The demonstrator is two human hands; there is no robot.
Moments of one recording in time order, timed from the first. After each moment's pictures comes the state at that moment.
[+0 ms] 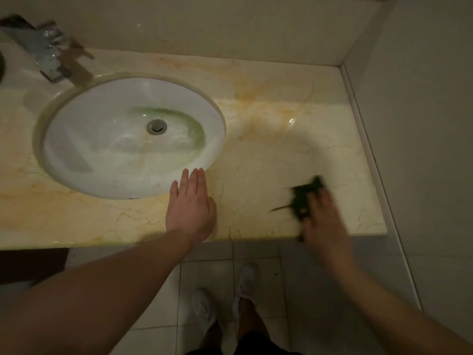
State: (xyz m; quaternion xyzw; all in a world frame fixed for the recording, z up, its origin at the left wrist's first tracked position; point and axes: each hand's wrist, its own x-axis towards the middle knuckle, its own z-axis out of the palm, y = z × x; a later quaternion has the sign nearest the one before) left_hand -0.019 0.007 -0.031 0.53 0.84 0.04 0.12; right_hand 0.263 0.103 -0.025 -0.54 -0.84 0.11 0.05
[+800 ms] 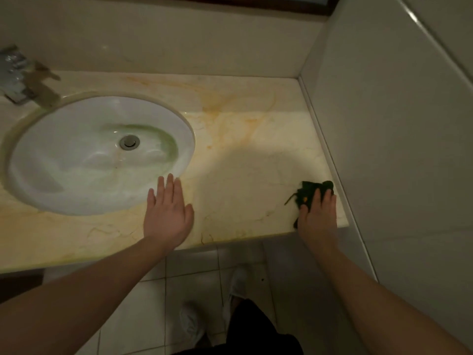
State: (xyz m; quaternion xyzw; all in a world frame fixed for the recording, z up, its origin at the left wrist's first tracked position) left_hand -0.013 0.011 -0.033 0.56 0.82 0.03 0.12; right_hand 0.304 0.136 -0.030 -0.69 -0.71 0.13 0.06
